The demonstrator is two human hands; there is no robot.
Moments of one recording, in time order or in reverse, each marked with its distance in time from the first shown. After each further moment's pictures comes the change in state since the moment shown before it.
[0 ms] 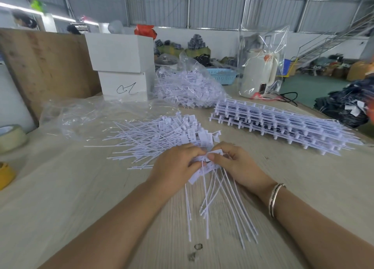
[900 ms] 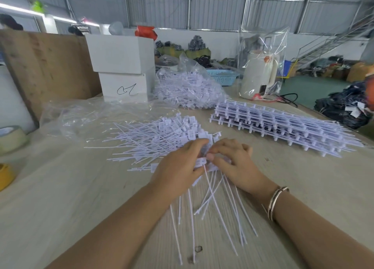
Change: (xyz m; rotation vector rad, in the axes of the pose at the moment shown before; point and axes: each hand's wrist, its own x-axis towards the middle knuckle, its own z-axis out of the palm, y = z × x) left_hand -0.001 0.011 0.000 0.086 -0.032 0.011; right_hand -0.003 -0.007 0.000 -0.553 0.079 -0.110
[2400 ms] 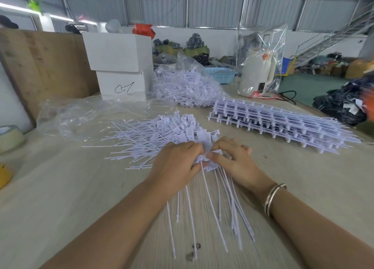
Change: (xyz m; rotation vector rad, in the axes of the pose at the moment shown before) left_hand 0.002 -0.004 -0.002 0.220 0.111 0.164; right_hand 0.002 -0.001 0.000 0.255 -0.059 0.051
